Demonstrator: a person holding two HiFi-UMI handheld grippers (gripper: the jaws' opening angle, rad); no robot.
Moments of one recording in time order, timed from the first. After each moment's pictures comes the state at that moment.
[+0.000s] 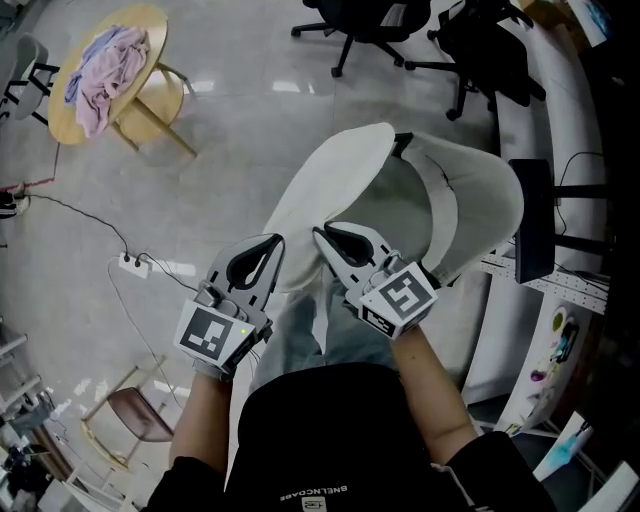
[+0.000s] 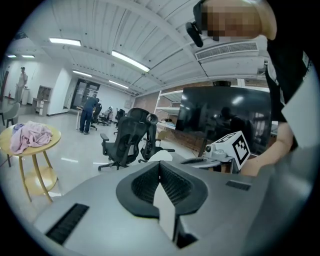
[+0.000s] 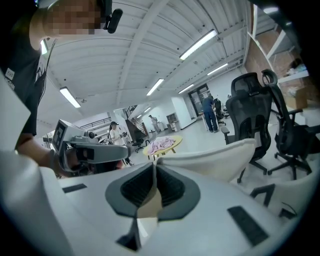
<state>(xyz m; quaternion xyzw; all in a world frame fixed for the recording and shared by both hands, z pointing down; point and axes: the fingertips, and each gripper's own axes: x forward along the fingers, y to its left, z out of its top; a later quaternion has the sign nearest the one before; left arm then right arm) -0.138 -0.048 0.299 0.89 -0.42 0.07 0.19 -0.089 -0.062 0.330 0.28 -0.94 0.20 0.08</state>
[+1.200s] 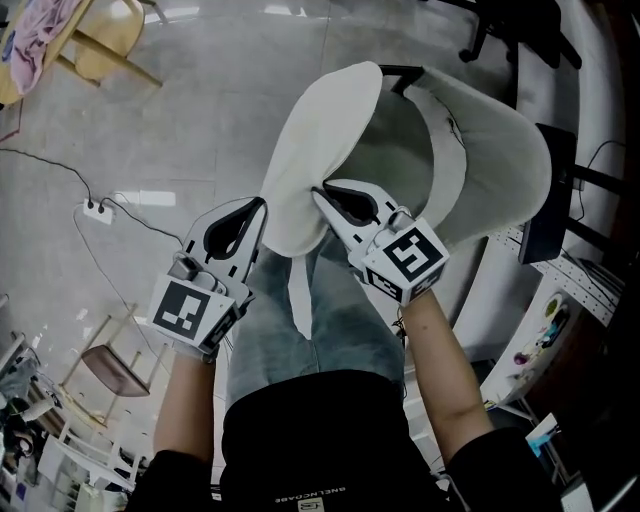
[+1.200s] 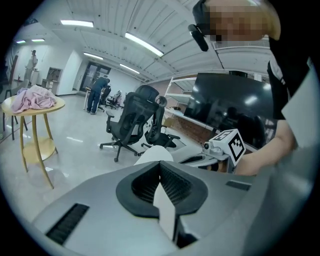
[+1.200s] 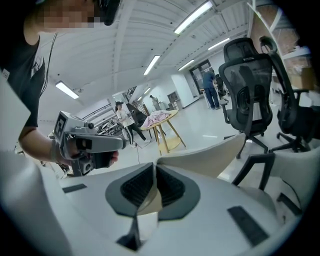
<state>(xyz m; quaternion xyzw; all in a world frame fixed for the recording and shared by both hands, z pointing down) -0.092 -0.052 0.425 0.85 -0.43 0.11 0.27 -0.027 -0.065 0.469 0.23 -0.92 0.27 0.18</state>
